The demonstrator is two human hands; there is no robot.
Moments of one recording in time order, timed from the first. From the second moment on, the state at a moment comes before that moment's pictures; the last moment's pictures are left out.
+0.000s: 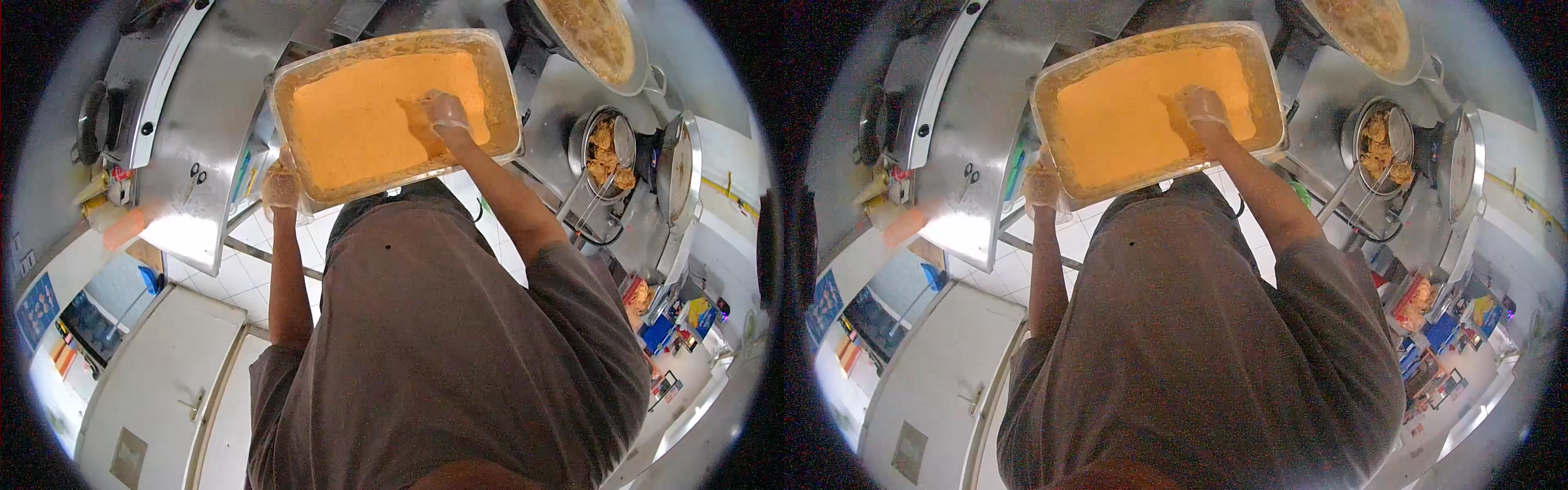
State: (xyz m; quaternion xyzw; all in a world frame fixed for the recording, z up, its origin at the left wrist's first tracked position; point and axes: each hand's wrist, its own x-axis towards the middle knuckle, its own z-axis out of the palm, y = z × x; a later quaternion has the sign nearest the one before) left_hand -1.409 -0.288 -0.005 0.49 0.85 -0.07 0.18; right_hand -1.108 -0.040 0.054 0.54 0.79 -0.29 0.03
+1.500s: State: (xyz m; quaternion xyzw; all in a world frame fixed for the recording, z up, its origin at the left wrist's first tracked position) left_hand -1.555 -0.333 0.106 0.28 0.92 0.16 0.23; right_hand -1.223 -0.021 0.232 0.54 0.53 -0.51 -0.41
